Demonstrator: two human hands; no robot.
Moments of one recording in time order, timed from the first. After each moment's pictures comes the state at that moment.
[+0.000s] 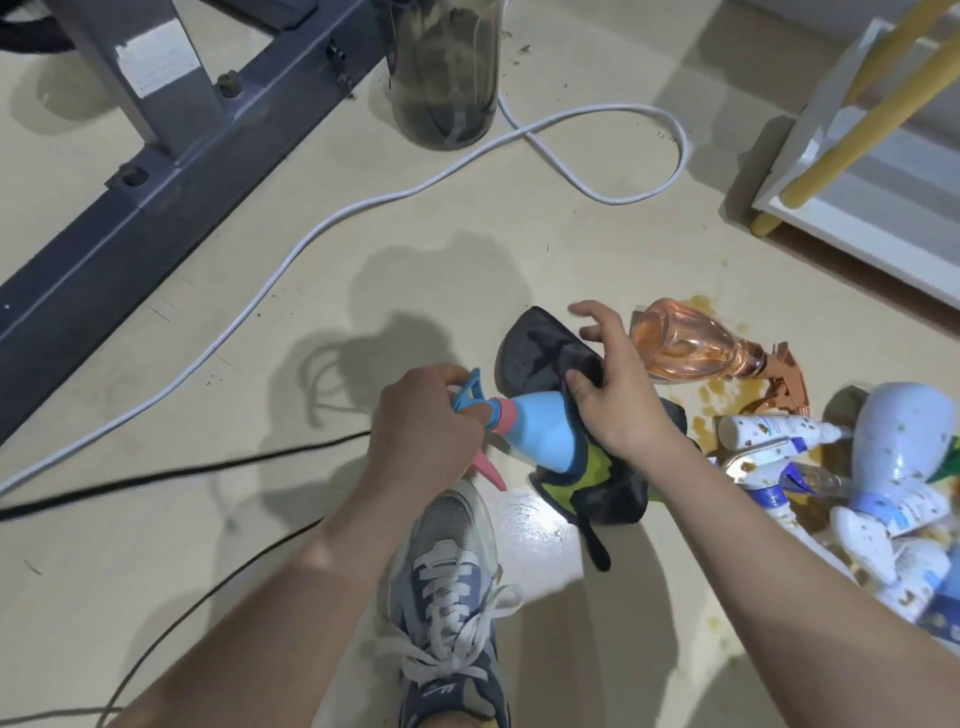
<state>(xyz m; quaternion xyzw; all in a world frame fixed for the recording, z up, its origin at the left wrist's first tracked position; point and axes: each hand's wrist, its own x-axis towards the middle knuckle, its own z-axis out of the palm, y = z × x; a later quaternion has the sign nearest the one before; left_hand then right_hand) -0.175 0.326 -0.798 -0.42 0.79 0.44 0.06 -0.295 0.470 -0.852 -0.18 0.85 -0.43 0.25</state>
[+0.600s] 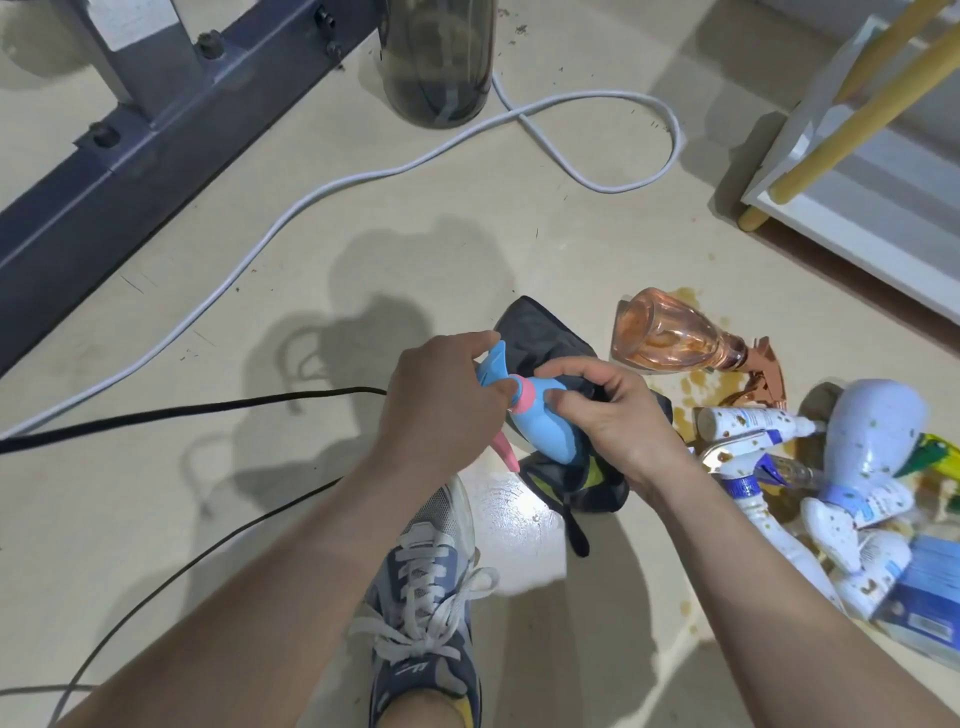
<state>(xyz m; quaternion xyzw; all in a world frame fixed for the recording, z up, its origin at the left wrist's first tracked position) -0.190 0.345 -0.789 -0.36 0.83 0.42 0.05 -0.275 0.492 -0.835 -0.06 0.76 -0.53 0.37</state>
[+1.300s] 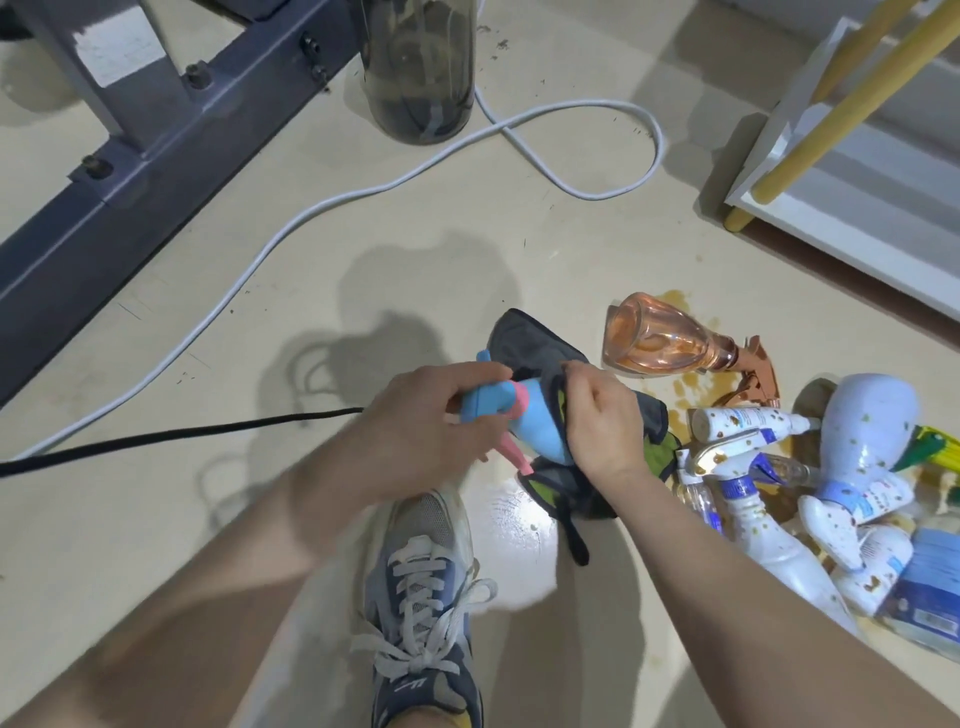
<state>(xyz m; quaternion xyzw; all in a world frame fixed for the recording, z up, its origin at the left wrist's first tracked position) -0.173 0.327 -0.777 -0.23 0.80 0.54 0.16 -0.274 0.487 -0.876 -0.10 0.90 -0.39 0.17</state>
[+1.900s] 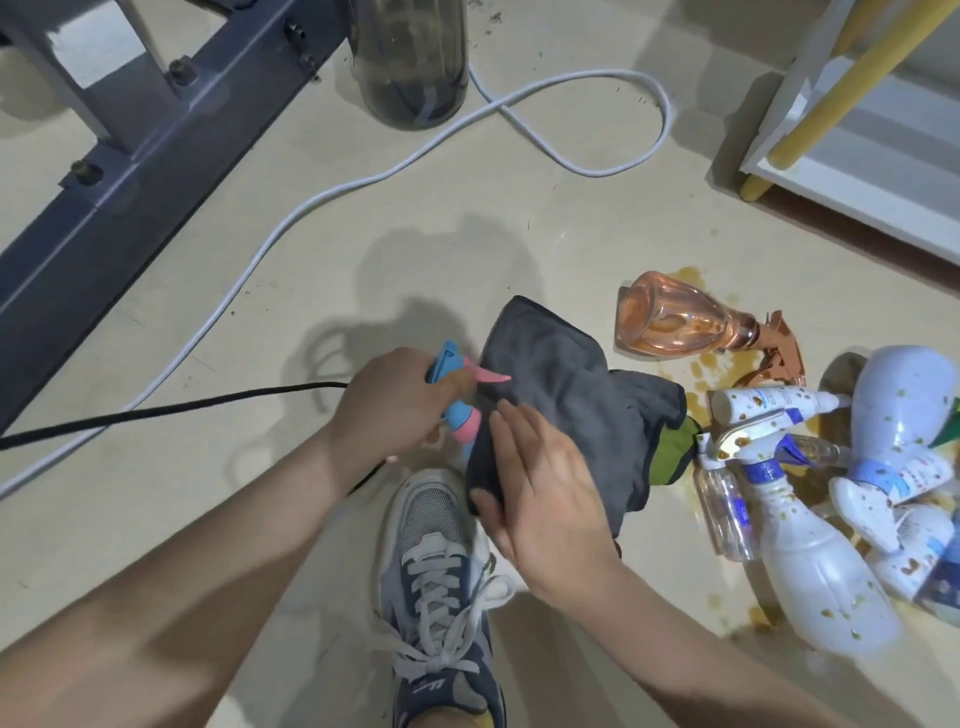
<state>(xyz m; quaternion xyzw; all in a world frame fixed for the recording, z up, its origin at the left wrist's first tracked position) -0.191 0.300 -0.832 -0.28 0.89 0.33 0.16 -0.186 0.493 -0.887 -0.41 0.89 -0.20 0.07</state>
